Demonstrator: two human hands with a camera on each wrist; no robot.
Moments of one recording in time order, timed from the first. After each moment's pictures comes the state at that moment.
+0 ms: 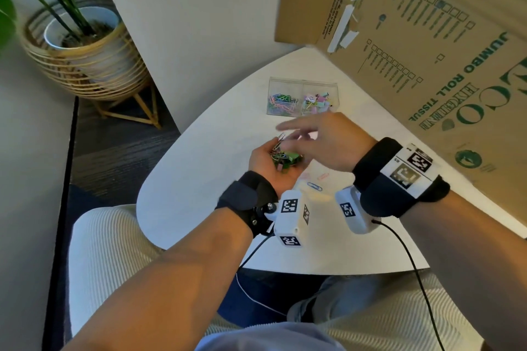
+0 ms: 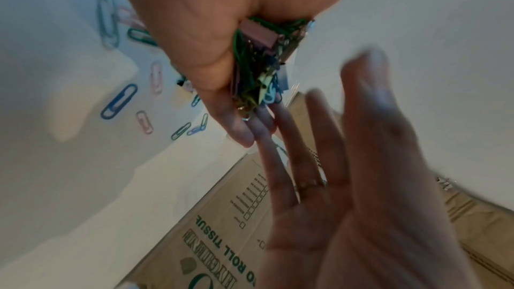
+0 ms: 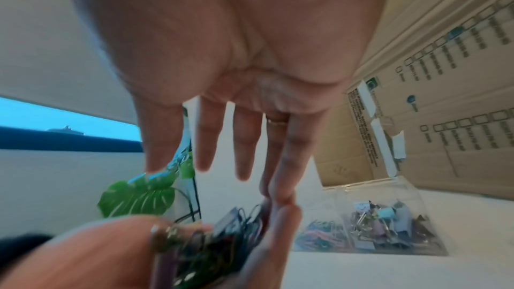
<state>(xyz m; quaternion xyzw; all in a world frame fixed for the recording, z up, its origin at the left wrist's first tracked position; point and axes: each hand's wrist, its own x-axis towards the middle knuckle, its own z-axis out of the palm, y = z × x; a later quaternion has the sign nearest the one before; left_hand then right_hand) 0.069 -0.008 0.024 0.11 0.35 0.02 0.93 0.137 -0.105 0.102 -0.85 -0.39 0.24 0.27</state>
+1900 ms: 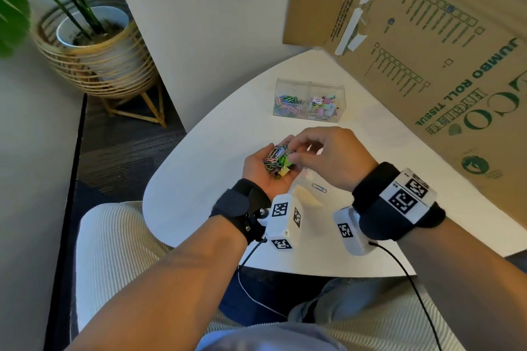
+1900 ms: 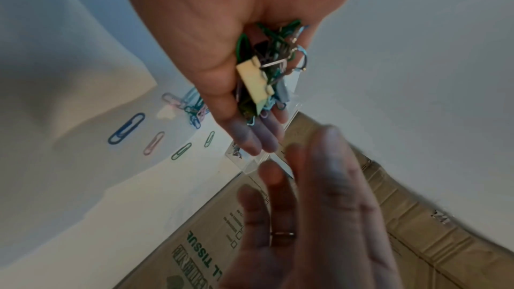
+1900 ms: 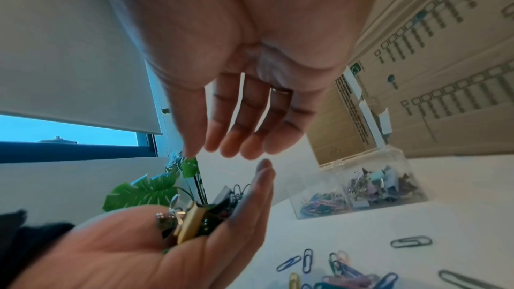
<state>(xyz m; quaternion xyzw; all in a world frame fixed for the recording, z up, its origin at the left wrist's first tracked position) 0.052 0.003 0.015 0.08 0.31 0.04 0.95 0.120 -0.110 0.080 -0.84 -0.37 0.20 0.35</state>
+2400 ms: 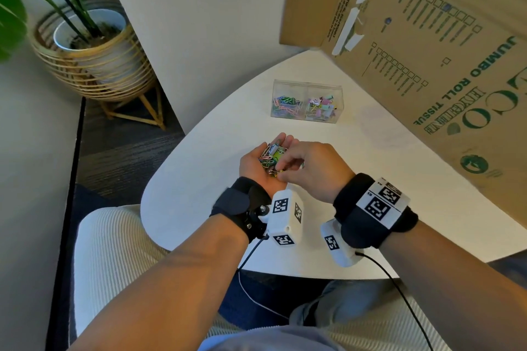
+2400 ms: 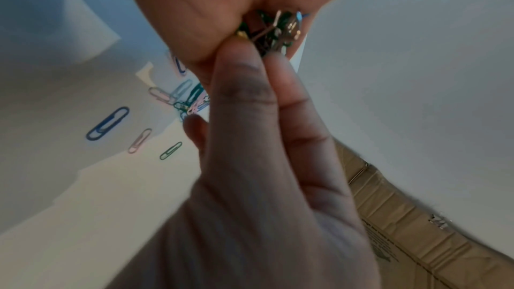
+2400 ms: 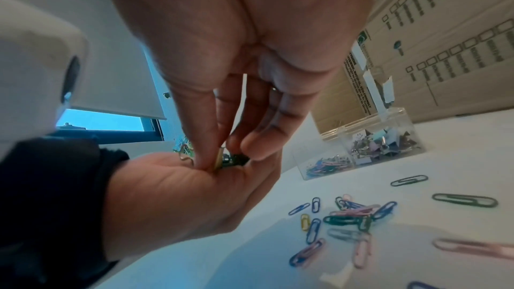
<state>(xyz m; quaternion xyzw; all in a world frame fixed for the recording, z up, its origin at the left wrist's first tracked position) 0.060 0.009 0.015 0.04 0.31 0.07 0.95 0.106 -0.099 0.060 -0.85 -0.39 0.22 0.28</state>
